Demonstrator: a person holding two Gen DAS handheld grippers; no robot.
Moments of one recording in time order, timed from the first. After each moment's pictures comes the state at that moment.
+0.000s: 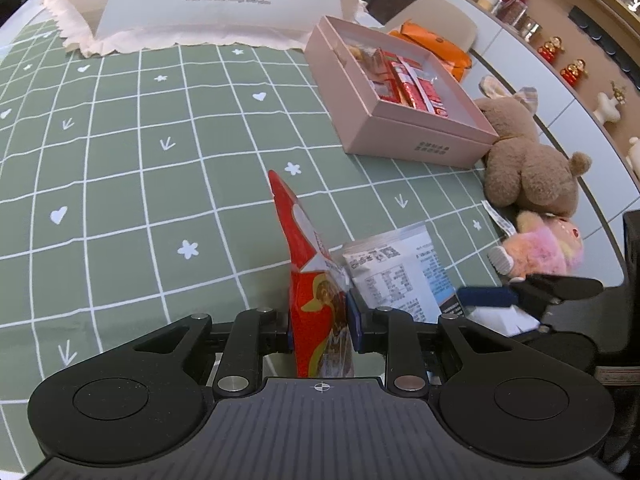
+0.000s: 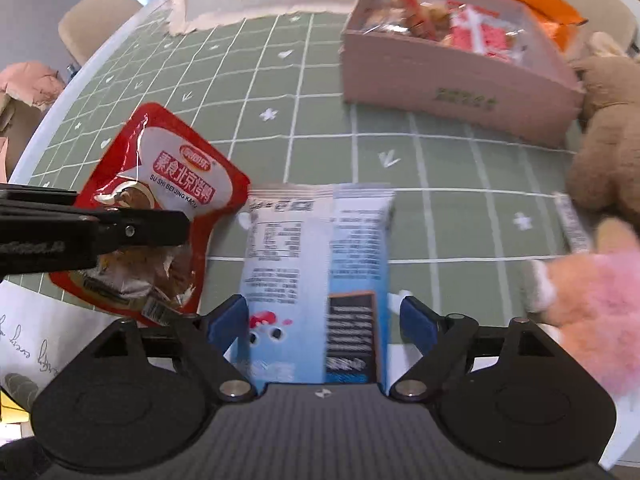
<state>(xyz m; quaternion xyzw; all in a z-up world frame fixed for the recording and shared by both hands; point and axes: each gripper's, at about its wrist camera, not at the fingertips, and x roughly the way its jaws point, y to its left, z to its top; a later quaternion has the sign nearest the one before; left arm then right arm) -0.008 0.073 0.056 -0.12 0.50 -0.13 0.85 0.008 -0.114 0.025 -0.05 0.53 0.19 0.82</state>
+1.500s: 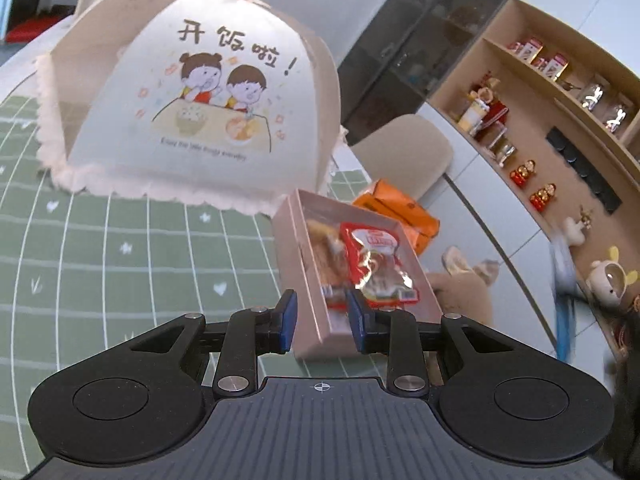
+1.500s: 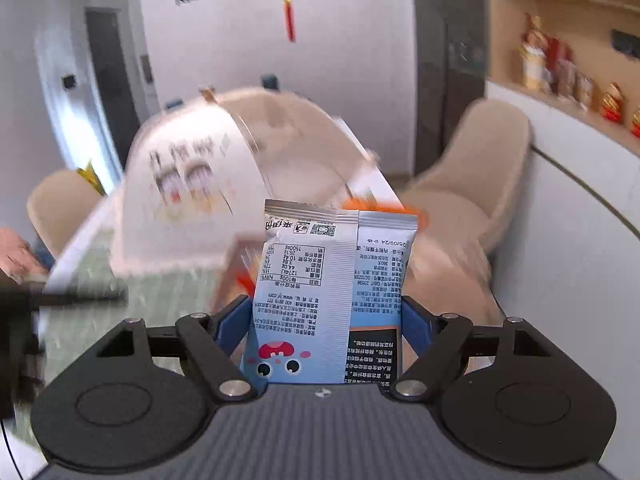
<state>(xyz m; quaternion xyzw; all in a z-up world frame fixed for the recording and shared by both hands) 0.073 0.094 0.133 -0.22 0.37 -0.13 0.89 0.089 -0.244 0.211 0.02 0.32 0.13 0.94</state>
